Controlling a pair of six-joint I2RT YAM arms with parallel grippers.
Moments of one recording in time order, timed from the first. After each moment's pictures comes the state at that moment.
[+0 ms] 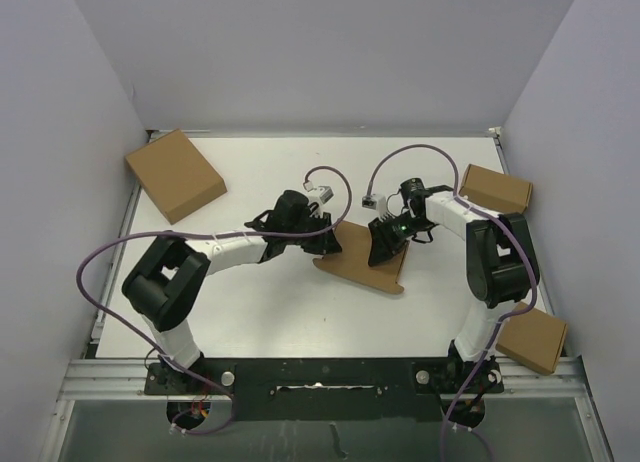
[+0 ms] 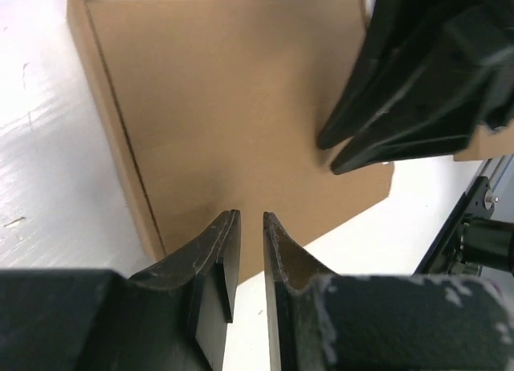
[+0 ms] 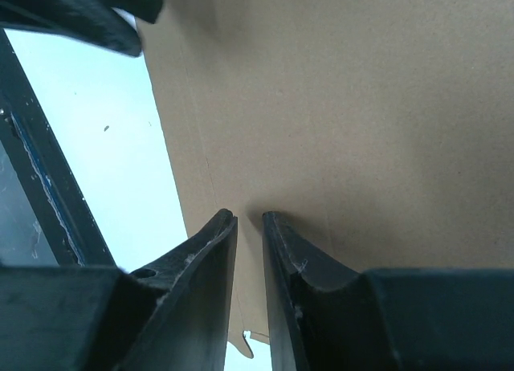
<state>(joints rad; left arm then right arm) -0.69 1.73 0.99 0.12 0.37 -0.52 0.24 1.83 1.17 -0.78 -0.79 -0.51</state>
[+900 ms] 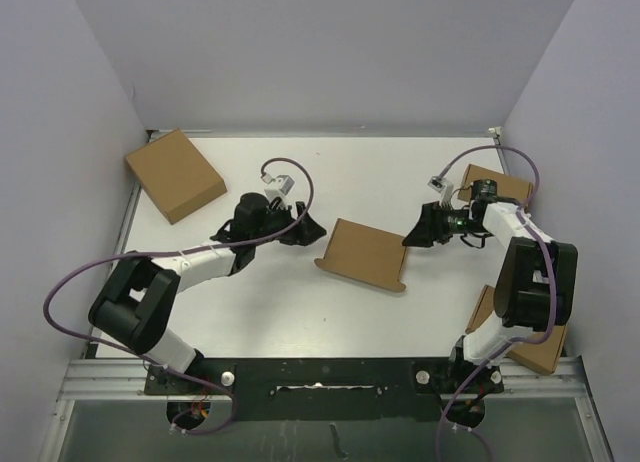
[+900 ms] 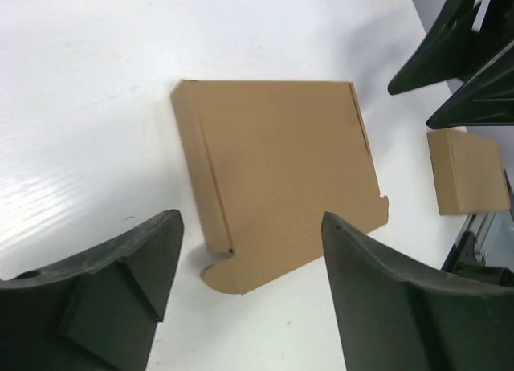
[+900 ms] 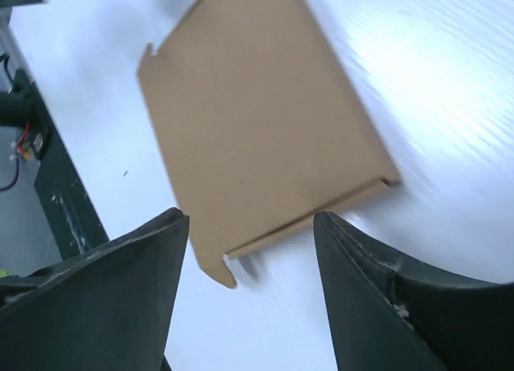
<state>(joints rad) -0.56 1.57 0.79 0.35 0.36 -0.54 -0.10 1.64 1.06 -0.71 -1.01 -0.47</state>
